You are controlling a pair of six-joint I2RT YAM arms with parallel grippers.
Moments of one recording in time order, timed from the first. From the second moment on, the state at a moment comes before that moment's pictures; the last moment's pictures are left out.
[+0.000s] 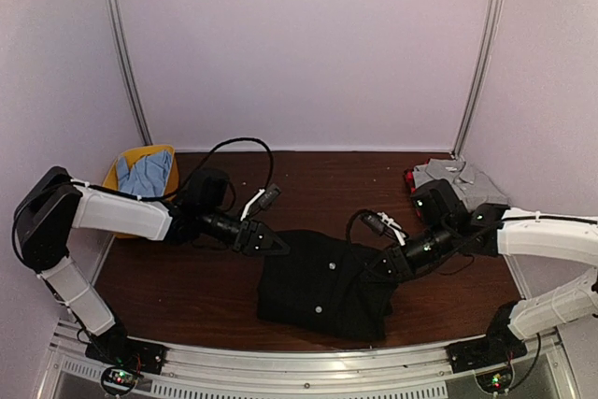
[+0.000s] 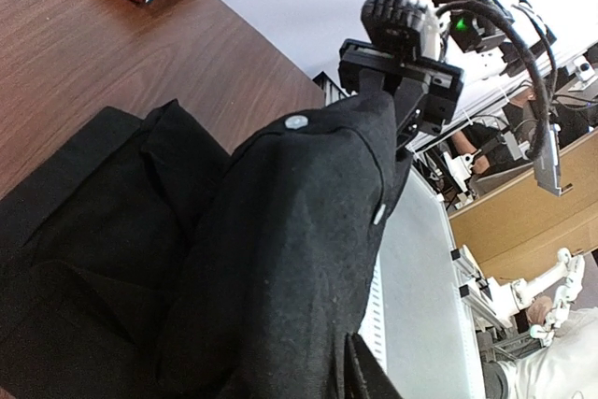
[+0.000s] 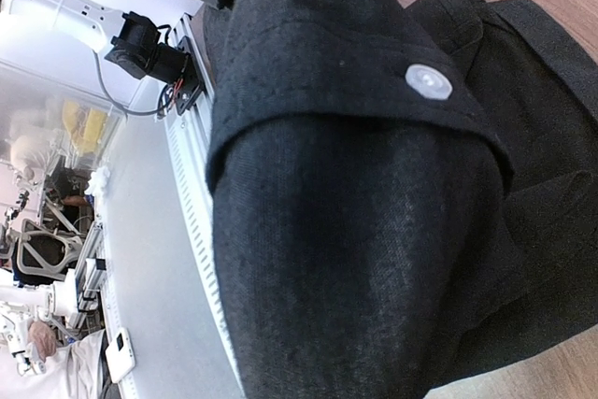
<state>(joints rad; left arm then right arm) -0.70 1.63 0.82 0.29 1.03 -0.36 0.76 1.18 0.71 -0.34 -0.69 0.29</state>
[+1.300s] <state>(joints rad) -0.70 1.57 0.84 0.25 0.86 -0.44 0.56 1.29 0.72 -0.28 -0.70 0.29</state>
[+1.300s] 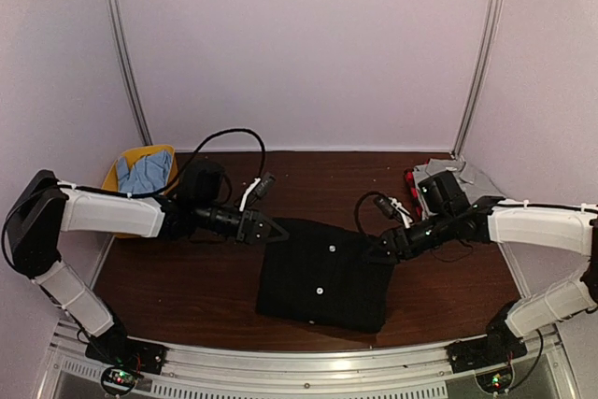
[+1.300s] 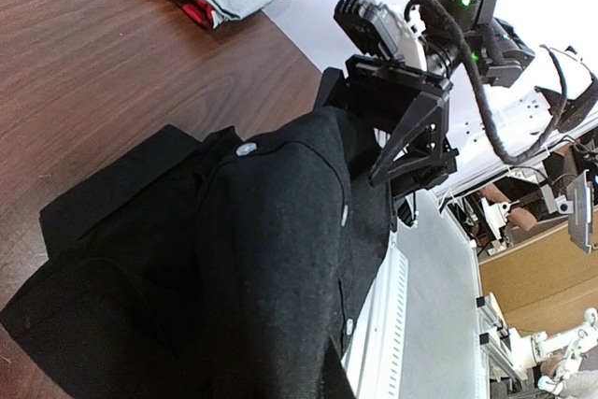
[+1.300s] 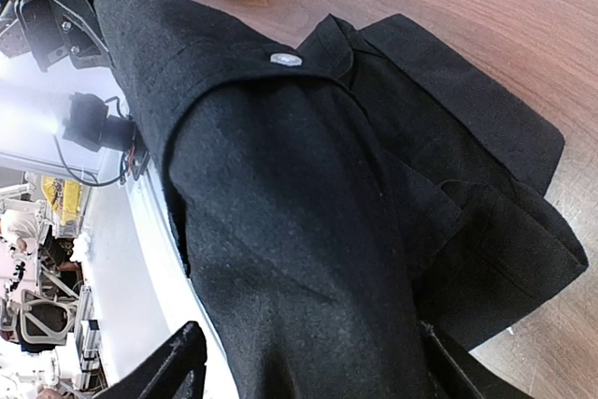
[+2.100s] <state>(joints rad) -0.68 1.59 0.85 0.23 0.73 -0.45 0.49 1.37 0.75 -0.19 -0.73 0.32</state>
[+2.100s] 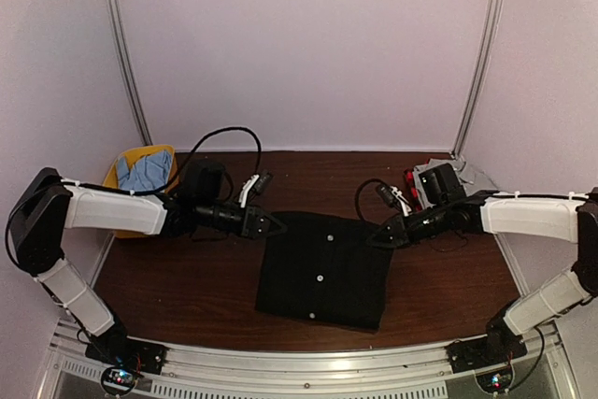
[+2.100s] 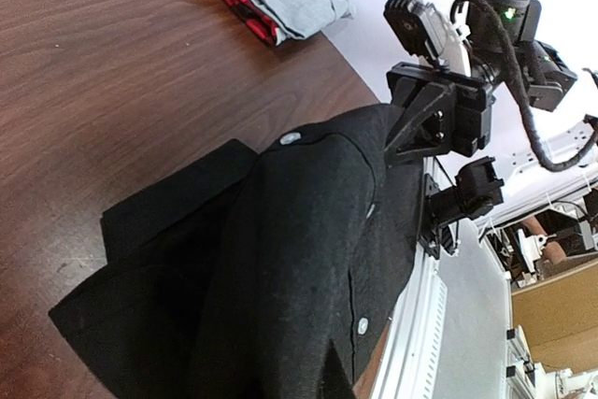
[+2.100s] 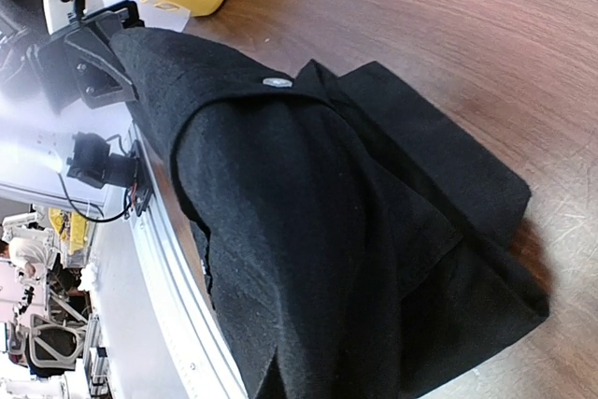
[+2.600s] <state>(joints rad) -0.67 1.80 0.98 0.16 0.59 -0.43 0.41 1.70 0.87 -0.17 -0.73 0.25</state>
